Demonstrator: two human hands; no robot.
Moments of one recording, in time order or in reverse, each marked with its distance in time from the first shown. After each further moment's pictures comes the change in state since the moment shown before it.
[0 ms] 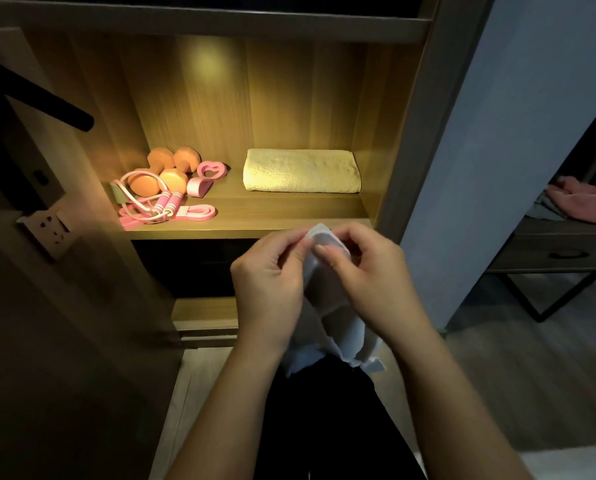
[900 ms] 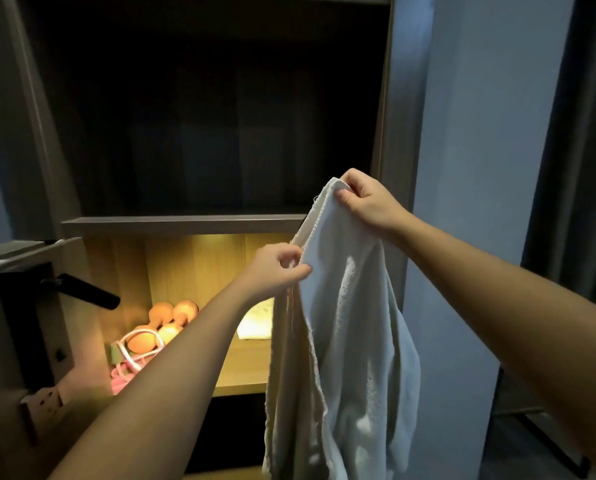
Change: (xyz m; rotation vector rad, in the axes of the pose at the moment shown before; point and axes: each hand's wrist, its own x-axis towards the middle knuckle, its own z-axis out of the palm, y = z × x) left_hand 0.224 0.050 0.018 0.248 -0.570 0.111; right_hand 0.221 -0.098 -0.132 -0.101 0.048 -0.245
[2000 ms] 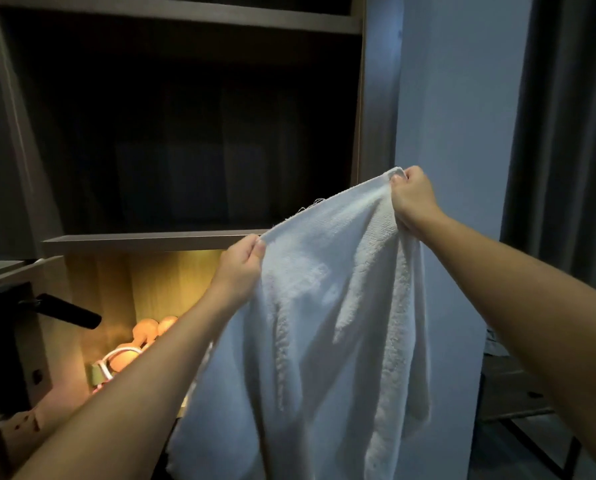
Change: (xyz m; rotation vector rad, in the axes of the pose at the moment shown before) left_hand -0.005 0.024 -0.013 -0.061 0.351 0.051; right_hand 0.017 0.040 -0.077 -0.097 0.509 0.345
